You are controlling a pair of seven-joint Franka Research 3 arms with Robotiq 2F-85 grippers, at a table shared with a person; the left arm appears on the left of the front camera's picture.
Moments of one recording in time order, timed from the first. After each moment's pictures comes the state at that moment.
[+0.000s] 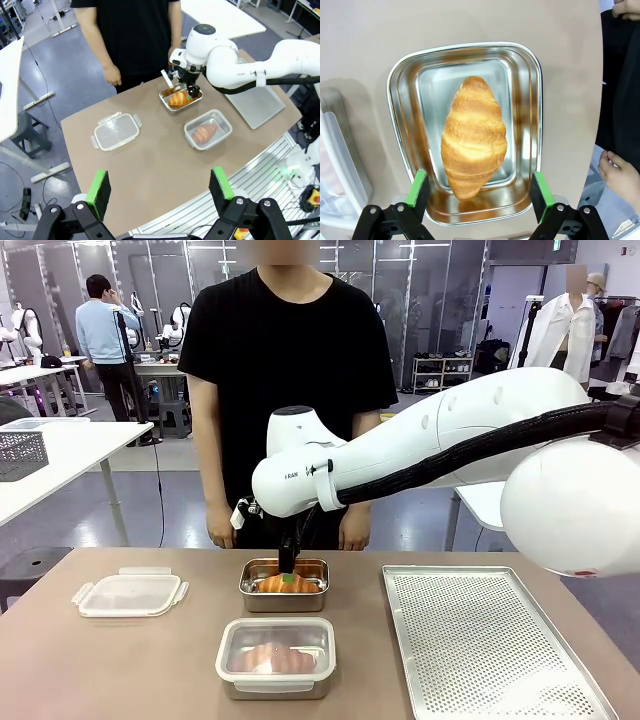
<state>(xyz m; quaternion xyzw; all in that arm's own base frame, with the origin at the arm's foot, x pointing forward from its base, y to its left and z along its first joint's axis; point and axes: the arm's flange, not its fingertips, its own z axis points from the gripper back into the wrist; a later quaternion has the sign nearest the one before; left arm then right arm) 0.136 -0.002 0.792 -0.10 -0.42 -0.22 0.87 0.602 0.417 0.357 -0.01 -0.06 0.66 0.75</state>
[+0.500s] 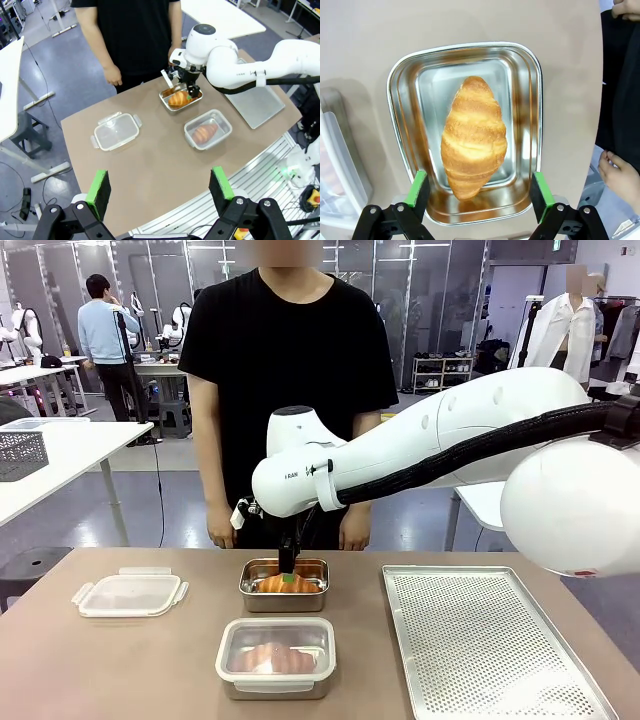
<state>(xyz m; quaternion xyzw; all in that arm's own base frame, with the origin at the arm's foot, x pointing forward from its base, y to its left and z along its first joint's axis) 0.136 -0.002 0.792 -0.10 -0.42 -0.22 0.87 0.602 0.417 0.357 -0.01 -0.06 0.66 0.75</state>
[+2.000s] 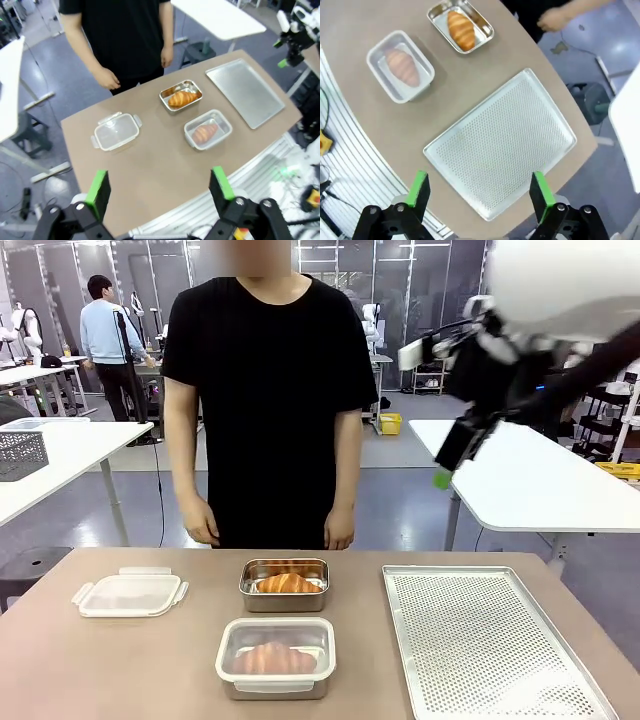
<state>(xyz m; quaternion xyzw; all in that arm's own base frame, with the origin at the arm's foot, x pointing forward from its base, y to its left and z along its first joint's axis) 0.136 -0.002 0.792 -0.10 -0.42 -0.22 0.87 0.356 0.143 0.643 0.02 -0.20 0.41 0.89</state>
